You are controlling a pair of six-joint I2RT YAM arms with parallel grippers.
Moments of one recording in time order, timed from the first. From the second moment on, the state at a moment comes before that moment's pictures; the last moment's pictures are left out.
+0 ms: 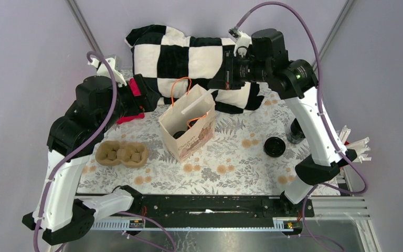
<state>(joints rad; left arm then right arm) -0.51 1.07 1.77 -1.10 -0.19 -0.49 0.62 1.69 2.30 -1.07 -0.45 0.51</state>
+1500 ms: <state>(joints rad) -0.51 1.18 1.77 -1.10 -0.13 -0.47 0.76 1.65 2.24 -1.20 0.02 0.41</state>
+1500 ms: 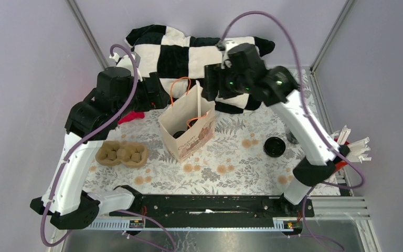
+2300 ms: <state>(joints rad) -0.51 1.13 1.77 -1.11 -0.18 -0.44 0.77 1.98 2.15 -0.93 0.19 0.48</state>
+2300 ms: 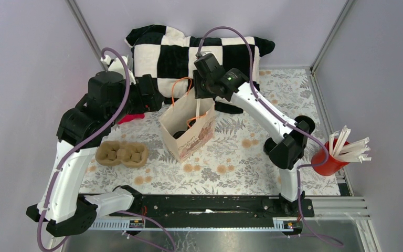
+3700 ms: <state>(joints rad) -0.51 1.22 1.78 -1.16 -0.07 -0.46 0.32 1.16 1.21 -1.20 0.85 0.48</state>
